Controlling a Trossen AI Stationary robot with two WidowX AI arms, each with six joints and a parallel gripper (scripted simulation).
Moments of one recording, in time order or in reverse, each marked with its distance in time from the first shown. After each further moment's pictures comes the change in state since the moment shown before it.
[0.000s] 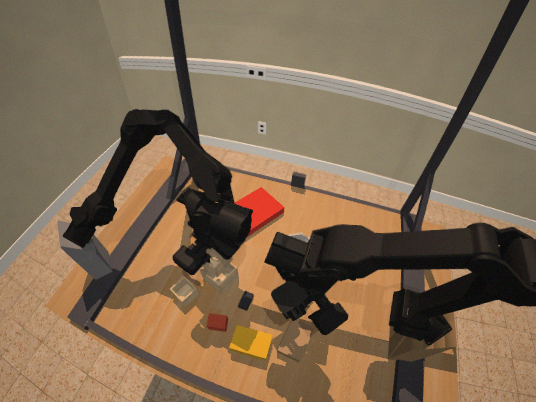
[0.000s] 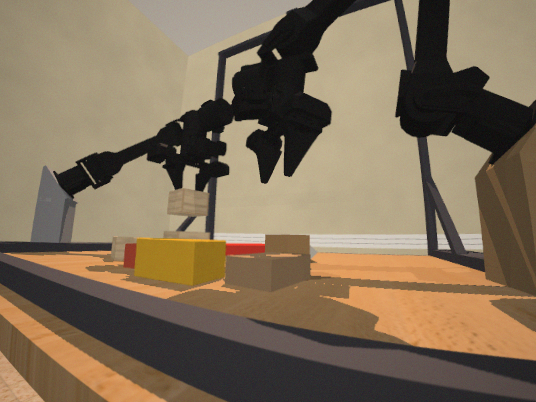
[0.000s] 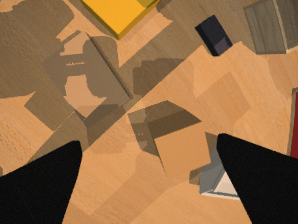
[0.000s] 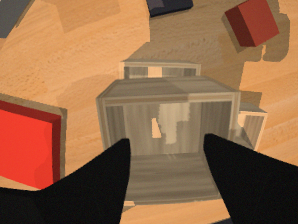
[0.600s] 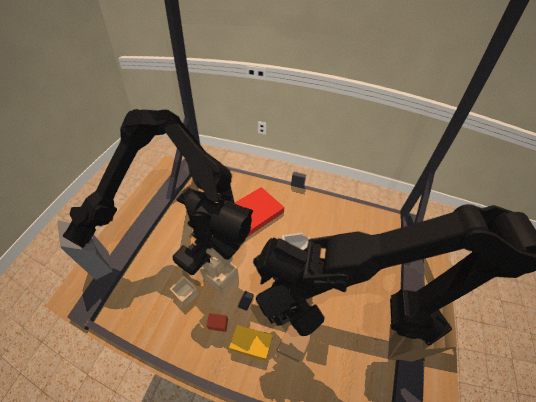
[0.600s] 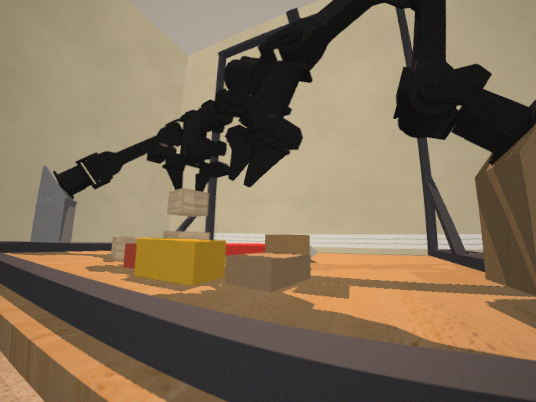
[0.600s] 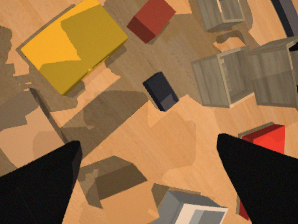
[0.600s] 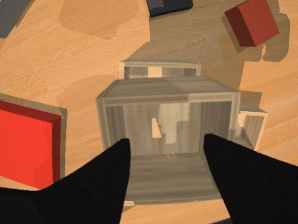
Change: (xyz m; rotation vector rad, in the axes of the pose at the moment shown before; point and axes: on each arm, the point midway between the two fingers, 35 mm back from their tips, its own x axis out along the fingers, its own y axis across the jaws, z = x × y) left arm 0.011 -0.032 0.041 -0.089 -0.169 -0.234; right arm 0.000 0.000 0.000 0.000 0.000 0.000
